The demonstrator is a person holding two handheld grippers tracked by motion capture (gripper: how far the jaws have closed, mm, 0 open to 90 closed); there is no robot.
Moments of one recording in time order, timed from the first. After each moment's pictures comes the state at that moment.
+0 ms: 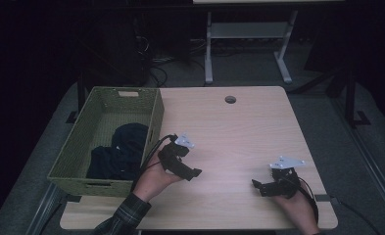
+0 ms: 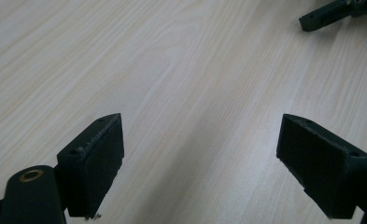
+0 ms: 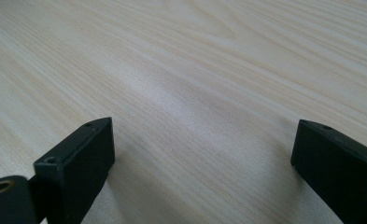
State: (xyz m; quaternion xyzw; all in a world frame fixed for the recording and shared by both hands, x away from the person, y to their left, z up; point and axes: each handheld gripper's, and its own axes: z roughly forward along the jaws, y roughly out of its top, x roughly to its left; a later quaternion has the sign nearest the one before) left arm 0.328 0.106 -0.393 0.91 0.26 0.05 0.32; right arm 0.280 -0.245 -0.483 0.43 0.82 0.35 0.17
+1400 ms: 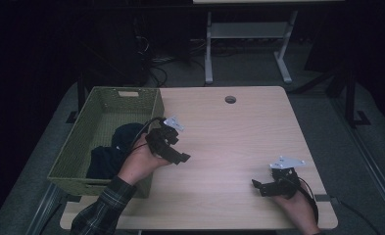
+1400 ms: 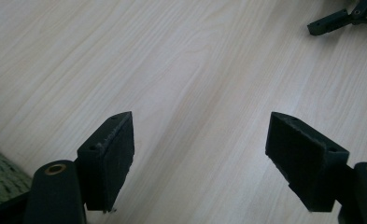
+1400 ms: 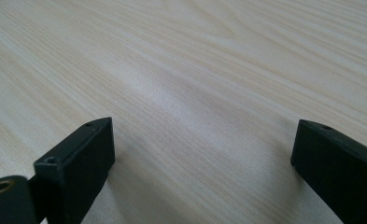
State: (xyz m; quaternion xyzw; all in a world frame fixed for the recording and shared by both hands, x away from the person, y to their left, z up) left arm 0.349 0.131 -0.344 0.92 0.26 0.05 0.29; right arm 0.280 -0.245 -0.483 0.43 0.82 0.35 0.17
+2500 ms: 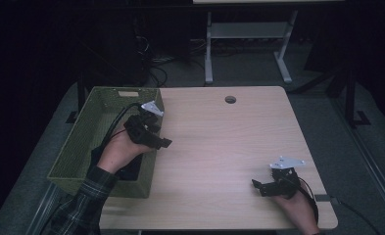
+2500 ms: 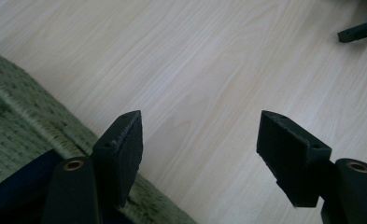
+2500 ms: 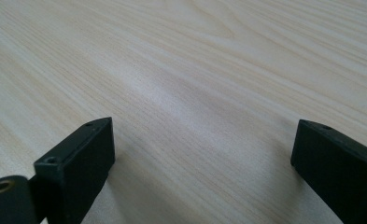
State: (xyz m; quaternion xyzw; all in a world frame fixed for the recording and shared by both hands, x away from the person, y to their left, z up) left arm 0.363 0.177 -0.308 0.91 0.30 0.09 0.29; right arm 0.280 -0.245 -0.483 0.43 0.82 0.35 0.17
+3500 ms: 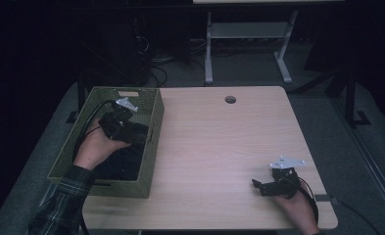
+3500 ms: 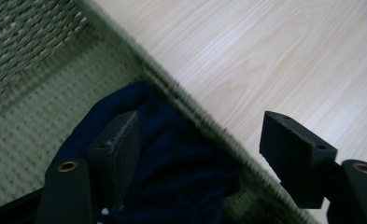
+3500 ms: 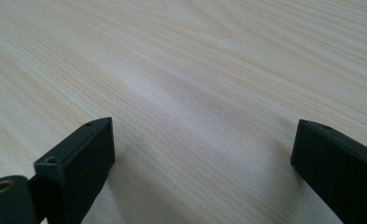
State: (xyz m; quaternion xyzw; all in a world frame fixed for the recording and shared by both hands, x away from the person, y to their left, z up) left arm 0.370 0.239 -0.307 0.90 0.35 0.12 0.24; right arm 0.280 -0.246 -0.483 0.44 0.81 0.35 0.17
